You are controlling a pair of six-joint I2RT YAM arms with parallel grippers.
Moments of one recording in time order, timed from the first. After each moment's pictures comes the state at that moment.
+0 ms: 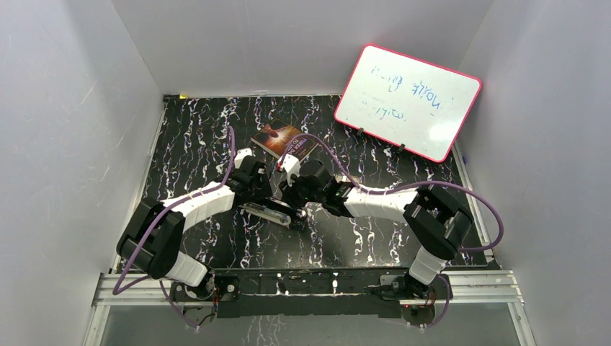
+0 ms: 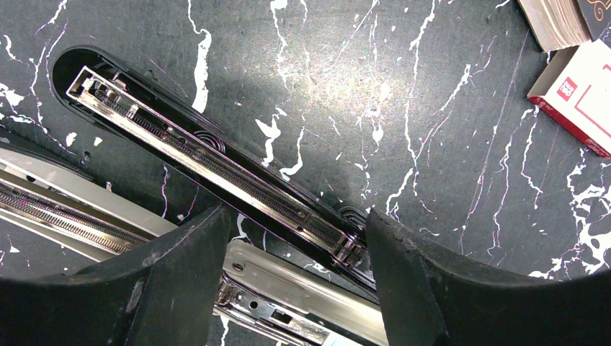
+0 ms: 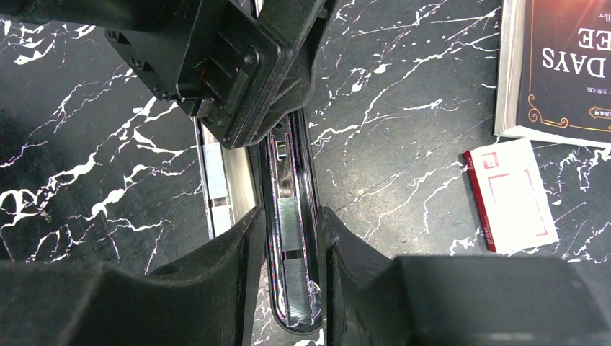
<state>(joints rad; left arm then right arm) -0.53 1.46 0.75 -0.27 -0.34 -0.65 0.97 1.67 0.93 0.19 -0.12 0.02</state>
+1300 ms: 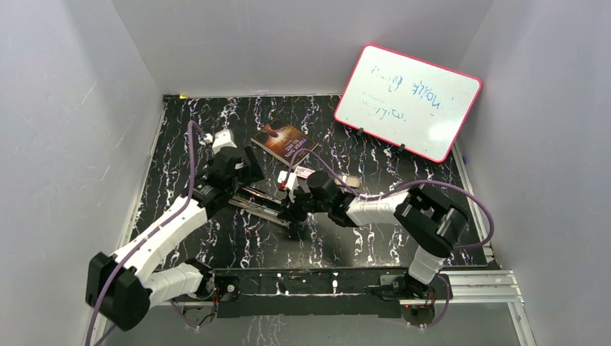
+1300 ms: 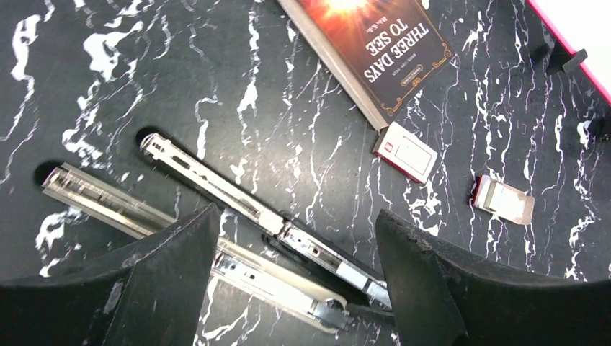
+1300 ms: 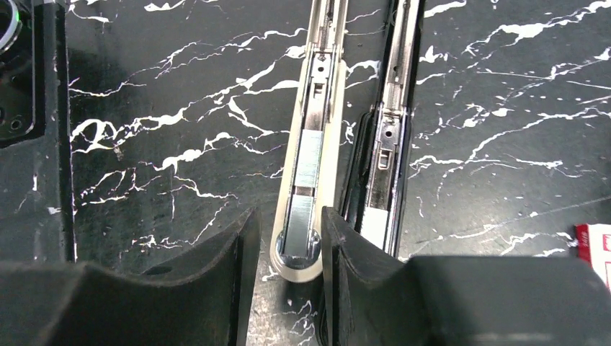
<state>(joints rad) -0.52 1.14 0.84 -0.36 -0.36 -0.63 0.97 1.69 0.77 0.47 -0.40 -0.09</state>
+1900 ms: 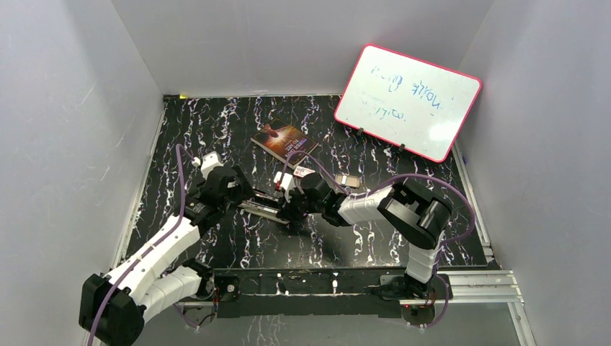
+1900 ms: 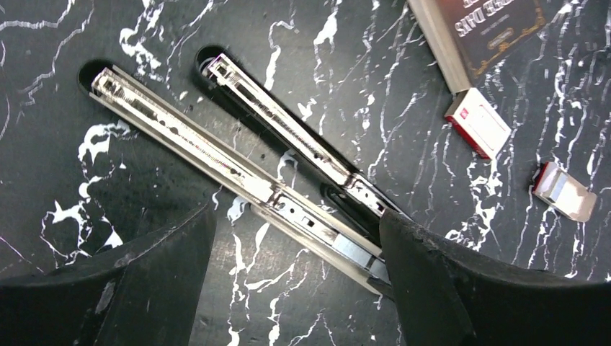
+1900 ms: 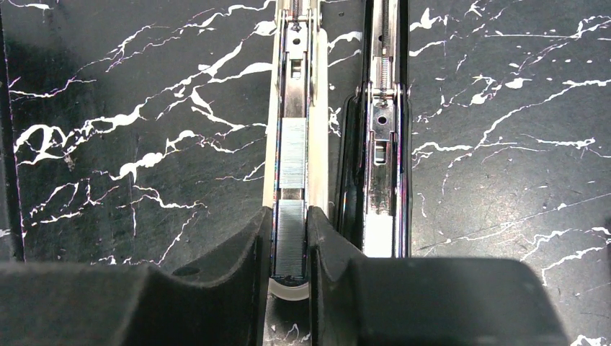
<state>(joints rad) -0.50 0.94 0.66 -0.47 -0.39 -0.75 0.97 1.82 0.82 0.51 -0.36 -0.05</state>
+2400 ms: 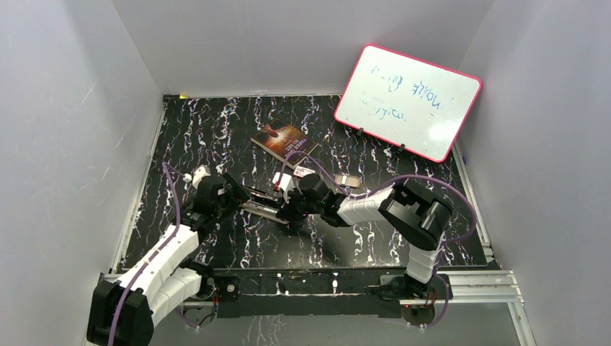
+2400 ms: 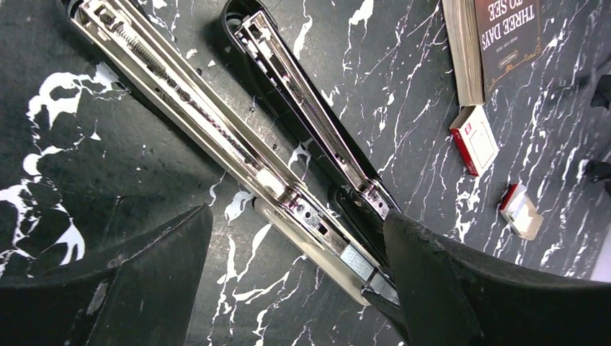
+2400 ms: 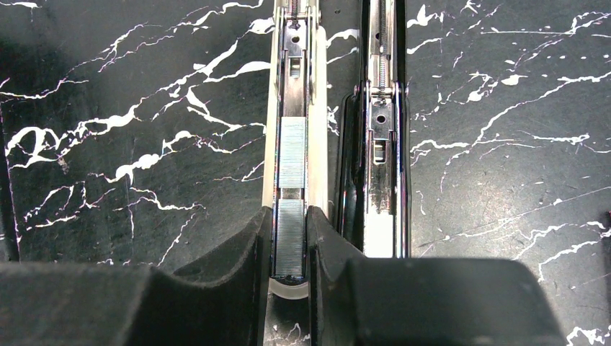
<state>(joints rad) -0.32 0.91 0.45 -0.30 -0.18 -0.89 0.99 1.82 0.83 0.48 -0.33 -0.06</state>
